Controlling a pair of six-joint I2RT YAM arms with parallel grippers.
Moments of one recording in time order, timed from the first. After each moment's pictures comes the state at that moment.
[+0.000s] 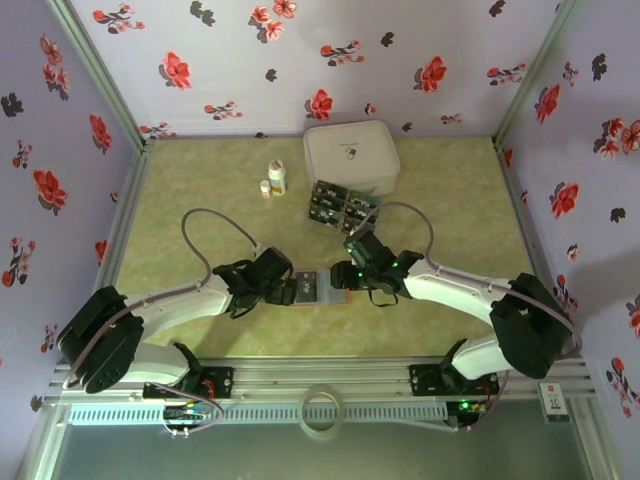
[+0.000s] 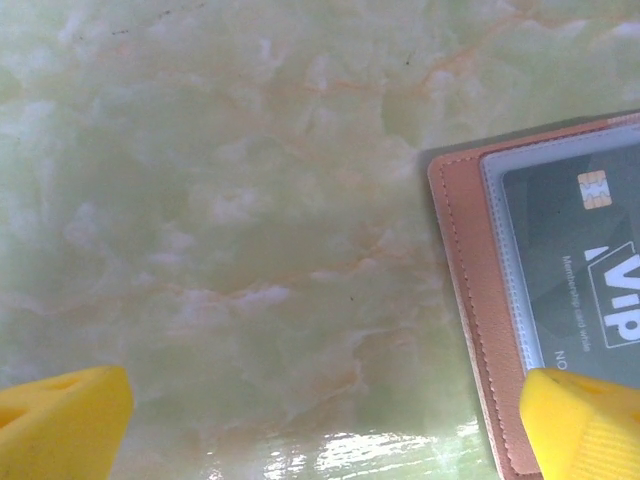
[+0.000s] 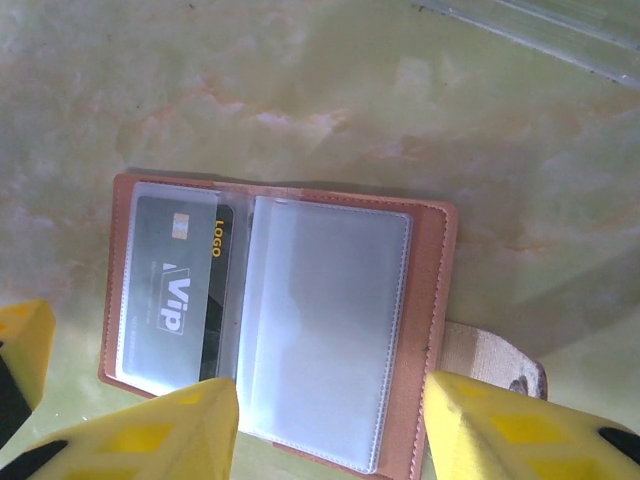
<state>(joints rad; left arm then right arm) -0.88 1.34 0.67 -0.46 -0.31 -0.60 0.82 1.41 0.77 -0.34 -0.05 0.69</state>
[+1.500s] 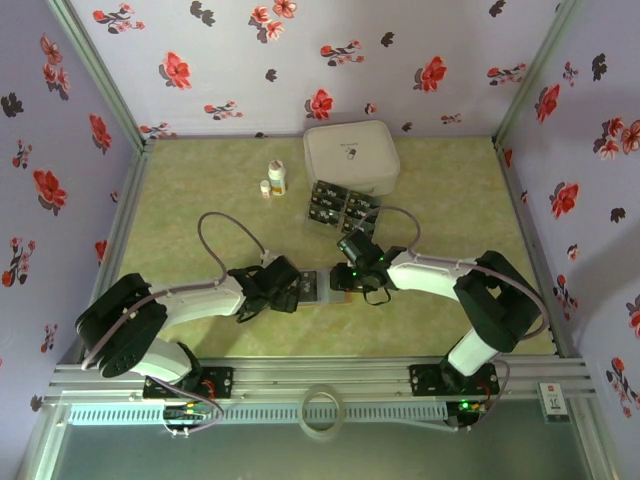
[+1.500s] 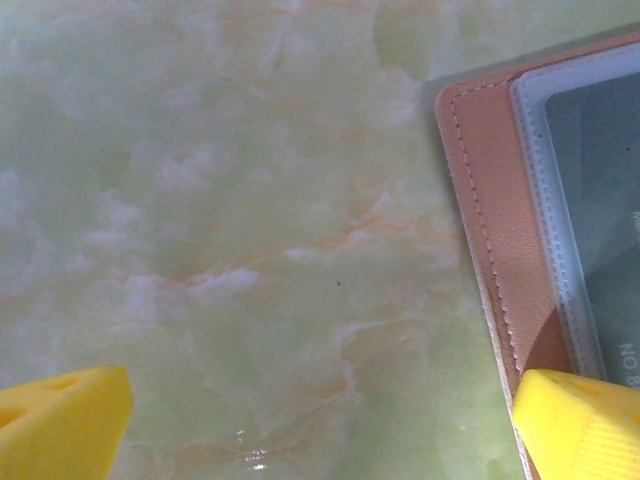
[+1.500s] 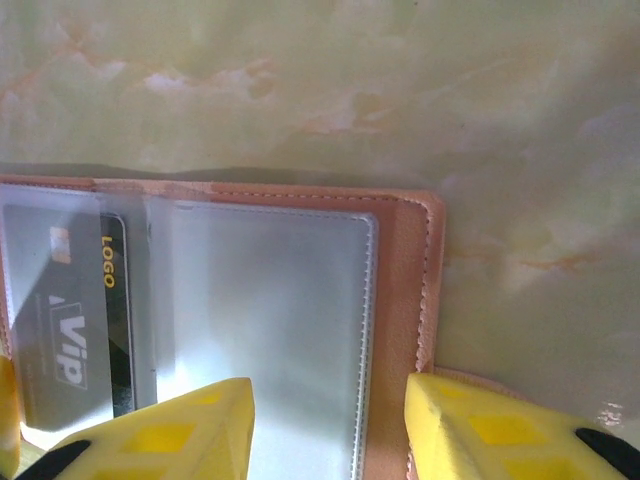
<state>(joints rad) -0.93 1.46 0.65 -0.41 -0.34 -0.61 0.78 1.60 0.80 -0.30 -0.11 0.73</state>
